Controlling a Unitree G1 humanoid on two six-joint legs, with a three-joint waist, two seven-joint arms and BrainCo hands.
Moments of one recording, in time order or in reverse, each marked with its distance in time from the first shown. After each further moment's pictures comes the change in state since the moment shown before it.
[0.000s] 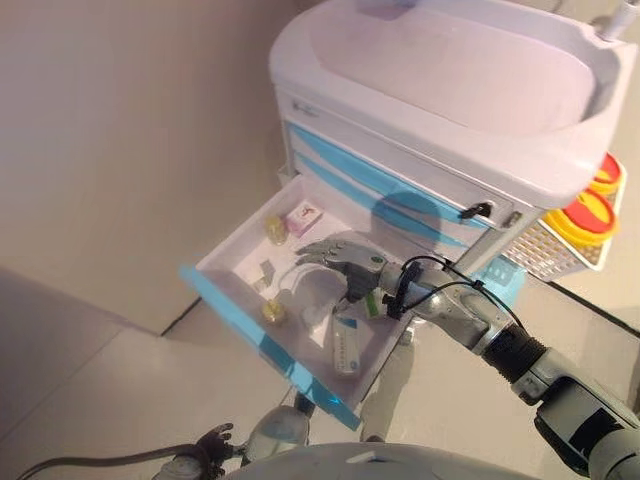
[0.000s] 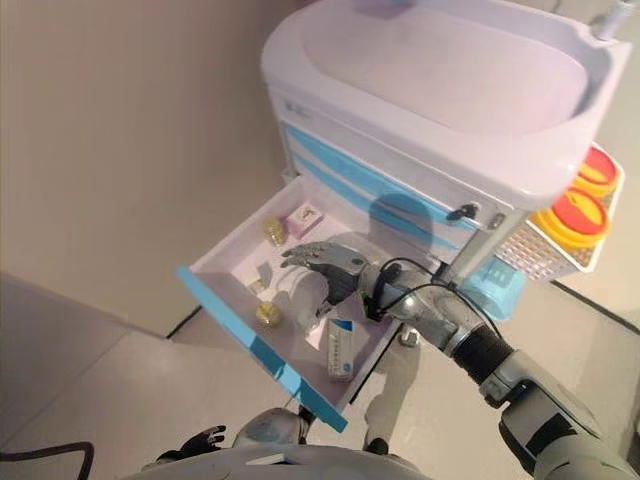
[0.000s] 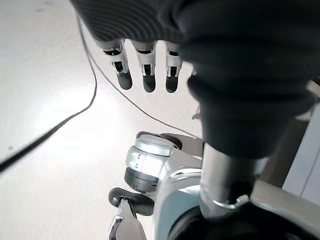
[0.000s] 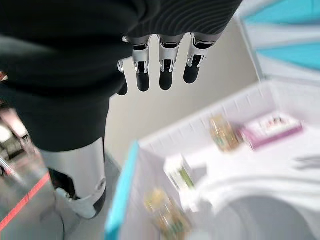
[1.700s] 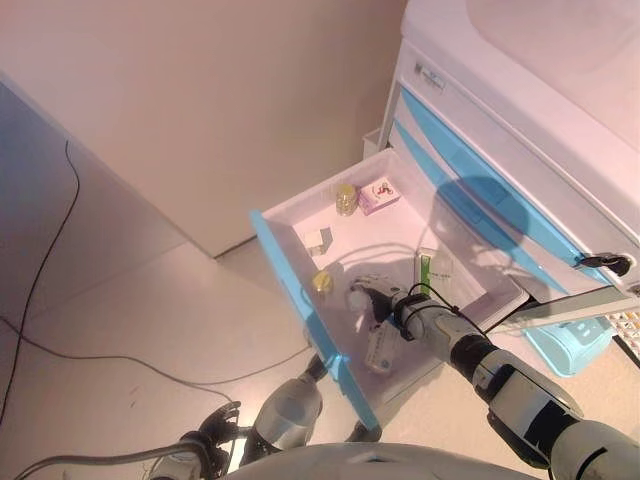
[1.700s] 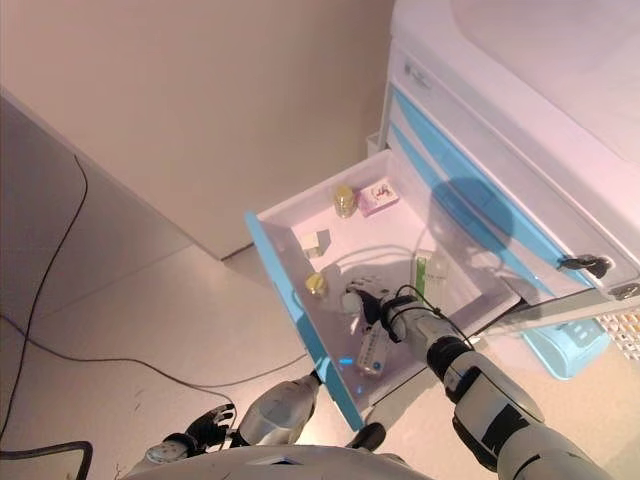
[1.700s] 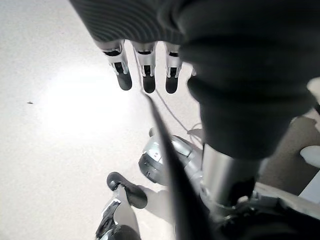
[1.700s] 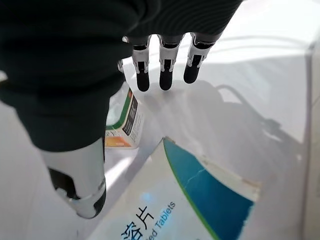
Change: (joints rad) left arm -0.022 0.004 0.001 -0.050 0.032 -0.060 -0.029; right arm -0.045 0.222 0.036 0.664 -0.235 0.197 -0.202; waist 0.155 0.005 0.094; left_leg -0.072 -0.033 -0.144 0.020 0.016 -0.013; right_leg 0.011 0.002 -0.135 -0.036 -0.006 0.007
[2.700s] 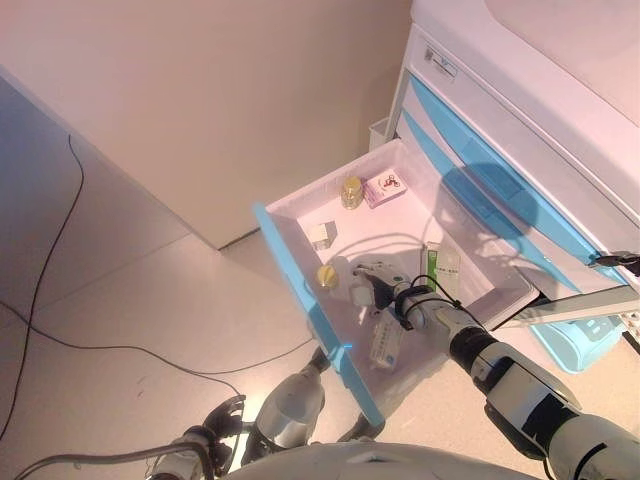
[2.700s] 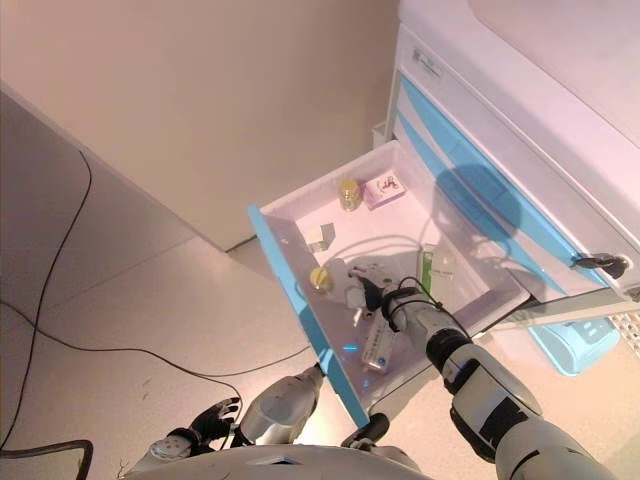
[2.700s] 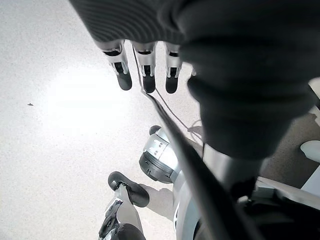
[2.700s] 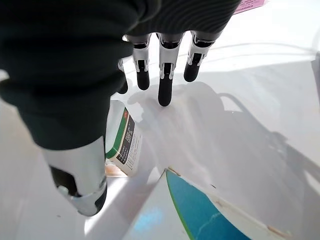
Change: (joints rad) left arm -0.007 0.001 -0.026 -0.007 -0.003 -0.019 -0.003; right arm -0.032 0.007 -0.017 0.022 0.008 0.015 -0.044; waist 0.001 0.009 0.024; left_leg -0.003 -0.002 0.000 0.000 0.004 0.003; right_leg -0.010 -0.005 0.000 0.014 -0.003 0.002
